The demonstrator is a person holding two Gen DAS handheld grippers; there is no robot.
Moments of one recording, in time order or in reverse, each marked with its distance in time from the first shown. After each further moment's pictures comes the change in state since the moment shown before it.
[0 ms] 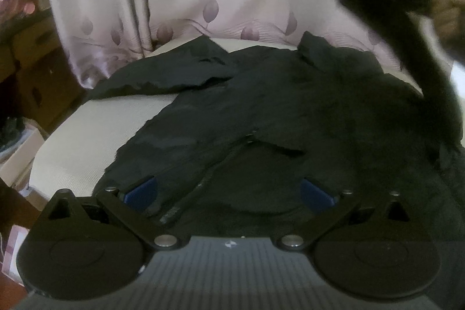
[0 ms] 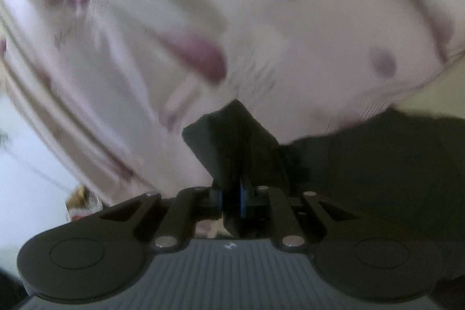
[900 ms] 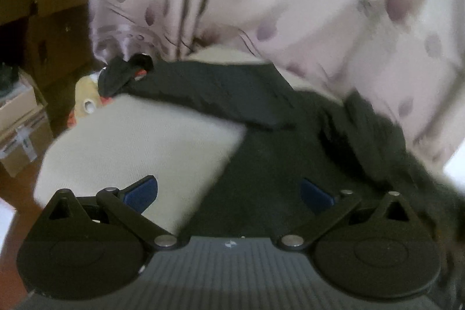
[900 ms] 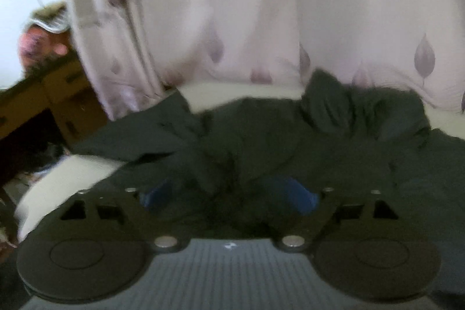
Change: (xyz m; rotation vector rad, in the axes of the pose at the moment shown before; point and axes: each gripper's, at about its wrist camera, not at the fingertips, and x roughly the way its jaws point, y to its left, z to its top) left arm 0.041 0.154 0.048 -0.308 -0.022 -0.116; right arm 0.011 0.023 -0.164 -0.619 0.220 -0.197
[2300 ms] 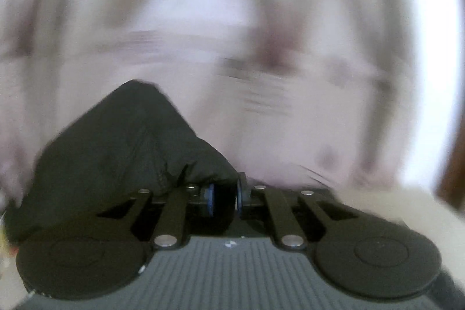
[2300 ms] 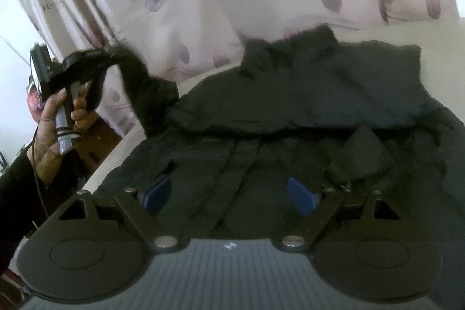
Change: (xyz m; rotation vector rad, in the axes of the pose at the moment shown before) left arm 0.077 -0.214 0.094 0.452 -0.298 -0.339; right arm -0.146 -0.070 -0.079 0.340 0.012 0.027
